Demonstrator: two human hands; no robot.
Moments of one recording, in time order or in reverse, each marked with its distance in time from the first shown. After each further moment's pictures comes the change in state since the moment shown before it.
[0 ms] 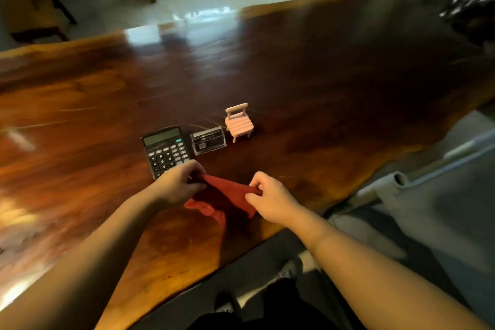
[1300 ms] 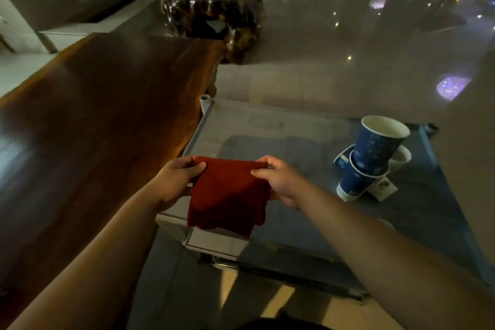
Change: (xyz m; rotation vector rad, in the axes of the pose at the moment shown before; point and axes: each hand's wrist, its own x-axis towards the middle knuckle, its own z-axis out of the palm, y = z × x) left_hand 0.055 0.487 0.304 -0.344 -0.738 0.207; right_hand -0.338 0.264 -0.289 1.057 0.852 0.349
